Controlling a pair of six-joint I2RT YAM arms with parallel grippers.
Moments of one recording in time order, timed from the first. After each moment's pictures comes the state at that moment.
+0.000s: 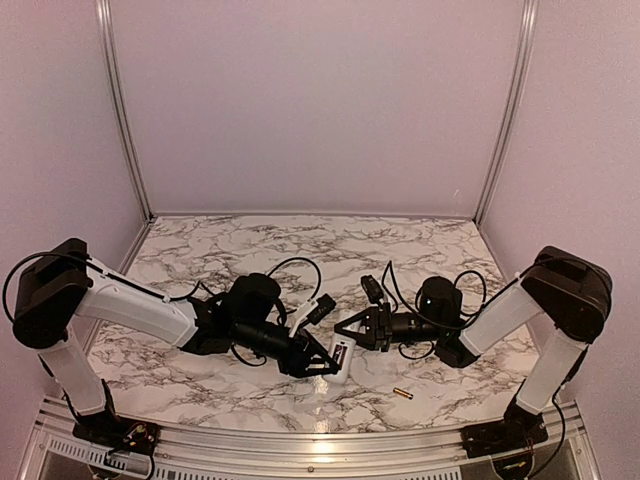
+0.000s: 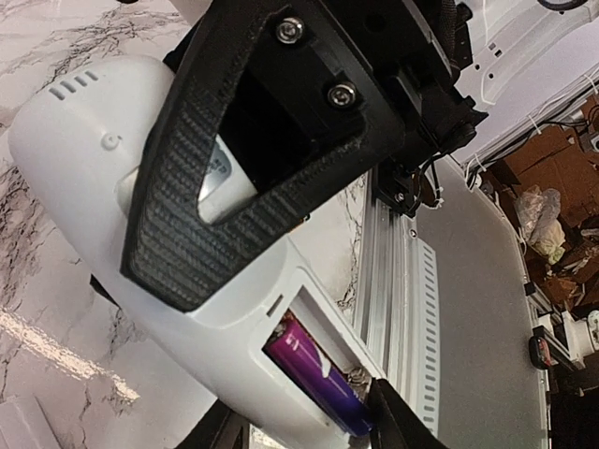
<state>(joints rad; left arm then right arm) -1.04 1.72 0.84 0.36 0.58 -0.36 0.75 1.72 0.46 1.14 -0.79 1.21</state>
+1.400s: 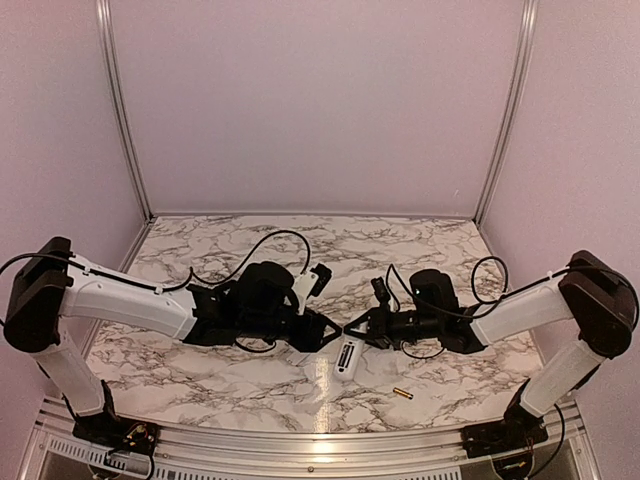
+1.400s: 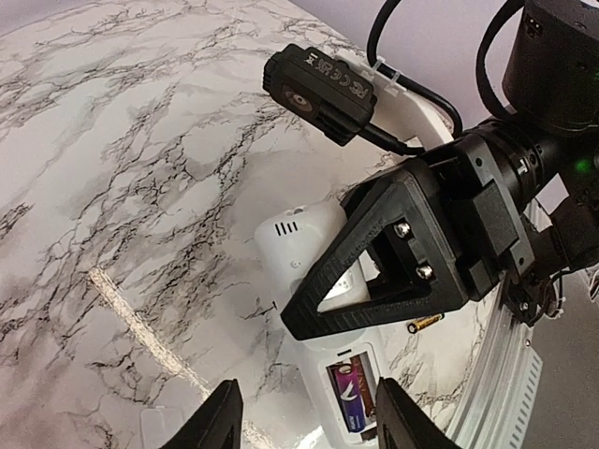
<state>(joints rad) -1.09 1.68 0.97 0.17 0.06 -0.44 0.74 1.55 0.53 0.52 -0.52 0.99</state>
